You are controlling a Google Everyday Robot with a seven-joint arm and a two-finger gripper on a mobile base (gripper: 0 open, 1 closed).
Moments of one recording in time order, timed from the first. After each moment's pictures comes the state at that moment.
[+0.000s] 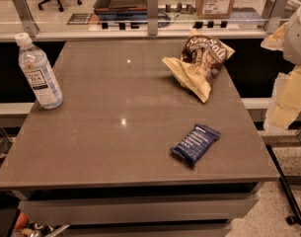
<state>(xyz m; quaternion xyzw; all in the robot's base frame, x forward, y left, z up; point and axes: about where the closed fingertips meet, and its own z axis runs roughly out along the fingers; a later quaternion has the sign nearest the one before) 0.438 -0.215 0.984 -0.60 0.78 -0.04 0.17</state>
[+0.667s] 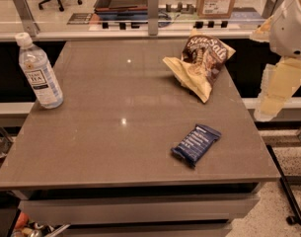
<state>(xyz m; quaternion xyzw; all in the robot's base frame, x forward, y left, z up) 0.465 -0.208 0.983 -0.62 0.76 -0.05 0.18</state>
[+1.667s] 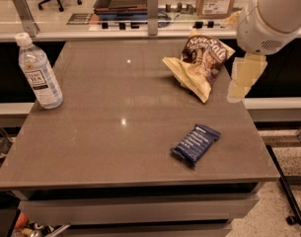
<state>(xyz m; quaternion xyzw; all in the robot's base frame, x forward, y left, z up) 0.543 -0.179 0.967 -0.68 0.69 -0.10 0.24</state>
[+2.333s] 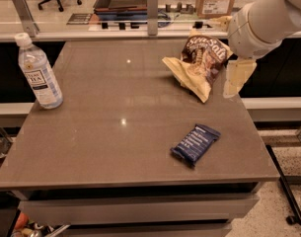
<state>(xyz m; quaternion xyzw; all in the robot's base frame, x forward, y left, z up) 0.583 -0.173 0.950 -0.73 0.60 -0.15 0.29</state>
